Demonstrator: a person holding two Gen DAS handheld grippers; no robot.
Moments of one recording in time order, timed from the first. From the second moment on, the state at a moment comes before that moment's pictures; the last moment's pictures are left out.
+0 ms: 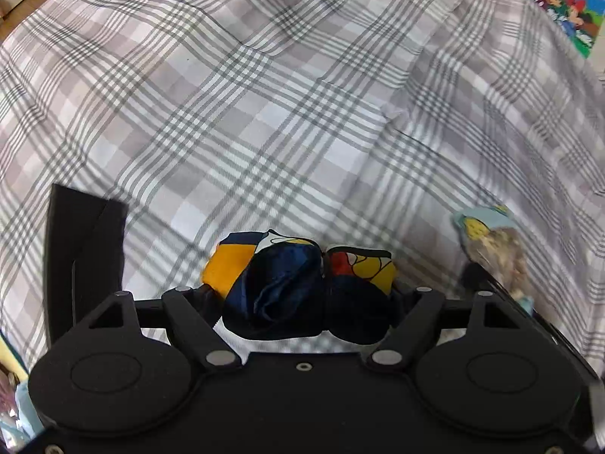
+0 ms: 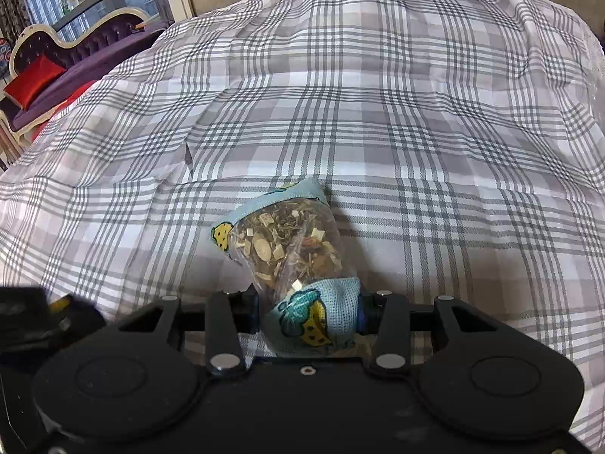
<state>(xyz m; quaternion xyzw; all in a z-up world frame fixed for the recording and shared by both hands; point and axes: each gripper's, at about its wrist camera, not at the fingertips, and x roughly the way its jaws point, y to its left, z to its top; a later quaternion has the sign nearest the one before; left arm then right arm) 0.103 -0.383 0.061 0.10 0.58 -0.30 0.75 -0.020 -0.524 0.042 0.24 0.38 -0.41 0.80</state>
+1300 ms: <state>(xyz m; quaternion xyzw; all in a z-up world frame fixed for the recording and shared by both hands) -0.080 -0.268 0.114 0.13 0.57 -0.37 0.73 -0.178 -0.449 0.118 0.25 0.40 -0.35 0.81</state>
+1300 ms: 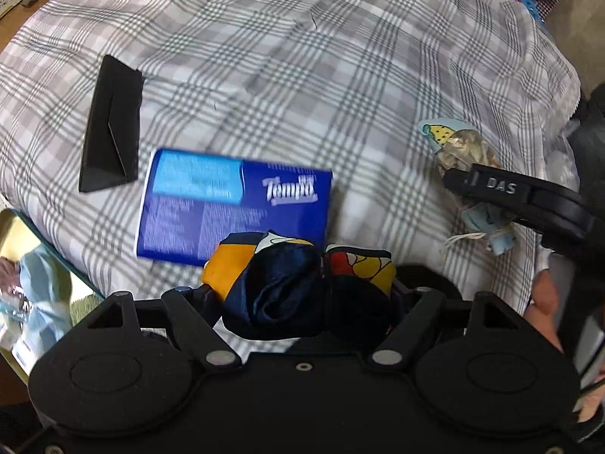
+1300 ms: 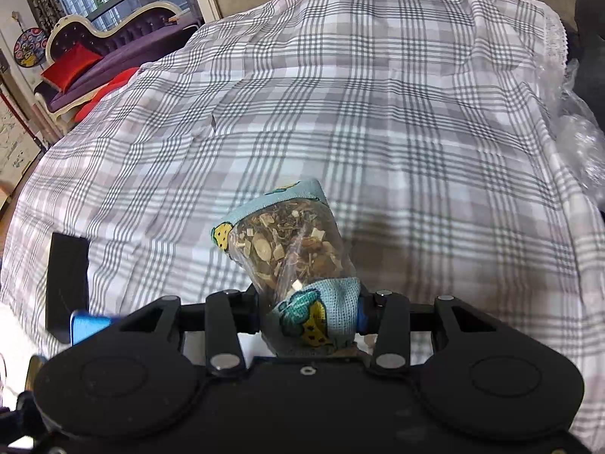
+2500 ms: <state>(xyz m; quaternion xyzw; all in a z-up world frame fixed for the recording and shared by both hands) -0.084 -0.049 0.083 0.01 0.56 -0.17 0.81 -0.181 -0.231 0.124 0.13 0.49 -0.09 0.86</state>
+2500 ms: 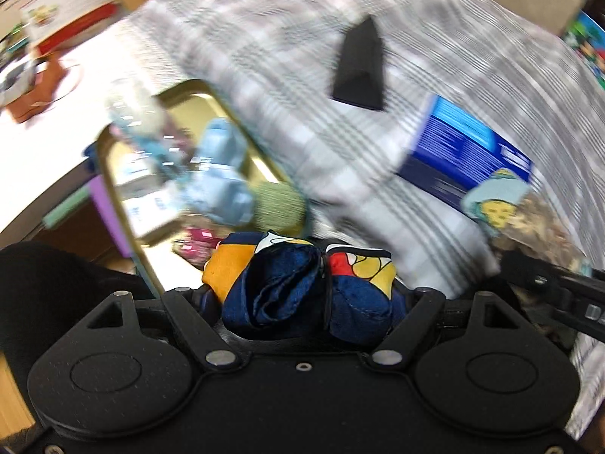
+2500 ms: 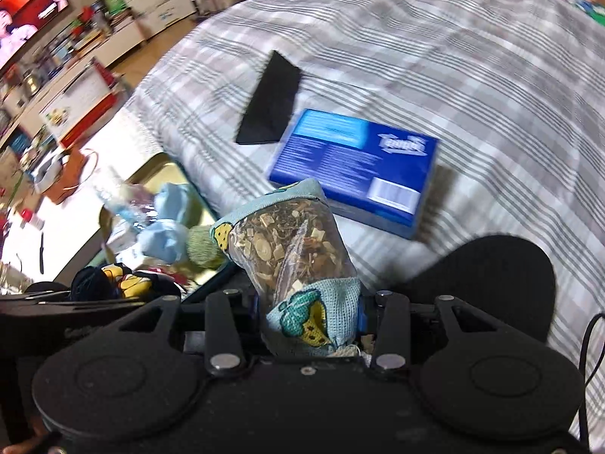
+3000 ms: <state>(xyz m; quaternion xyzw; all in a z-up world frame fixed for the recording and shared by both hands) -0.026 0.019 0.020 -0.04 0.61 -0.05 0.79 -0.097 -0.175 0.119 0.09 0.51 -0.03 0.86</state>
